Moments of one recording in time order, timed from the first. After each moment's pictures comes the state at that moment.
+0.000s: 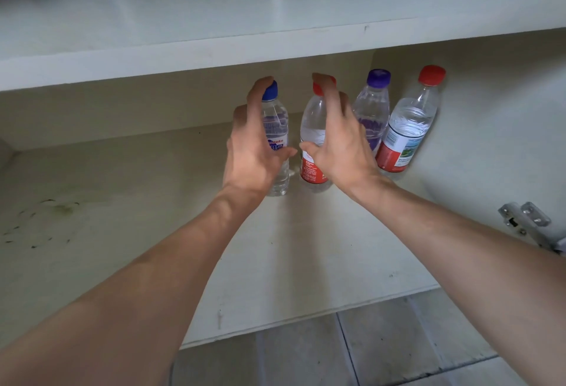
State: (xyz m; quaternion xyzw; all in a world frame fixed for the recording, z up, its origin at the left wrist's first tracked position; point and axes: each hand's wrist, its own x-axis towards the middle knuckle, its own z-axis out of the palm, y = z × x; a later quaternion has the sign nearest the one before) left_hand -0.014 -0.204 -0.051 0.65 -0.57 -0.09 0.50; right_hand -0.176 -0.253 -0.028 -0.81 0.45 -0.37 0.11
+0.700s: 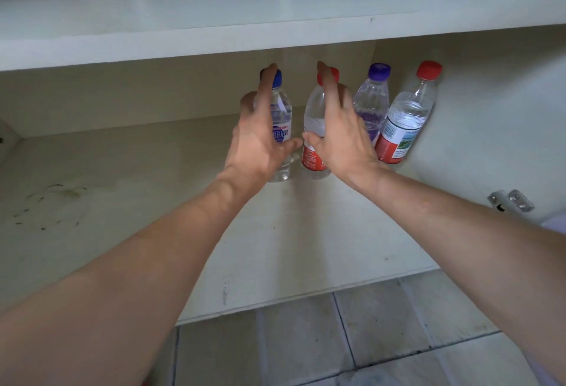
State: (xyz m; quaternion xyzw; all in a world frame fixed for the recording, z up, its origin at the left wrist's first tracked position) left_hand -0.020 -0.185 -0.031 0.68 -0.58 -0.11 0.43; right_hand -0.174 -0.239 -0.021 -0.82 0.47 -0.31 0.09
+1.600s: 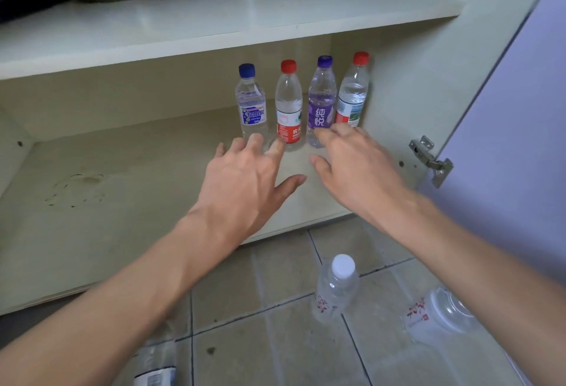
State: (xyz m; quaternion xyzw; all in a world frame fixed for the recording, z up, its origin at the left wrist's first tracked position) left_hand -0.092 0.015 0.037 0.70 -0.71 0.12 0.04; right_hand -0.266 -0.040 0.041 -0.83 0.55 -0.14 0.00
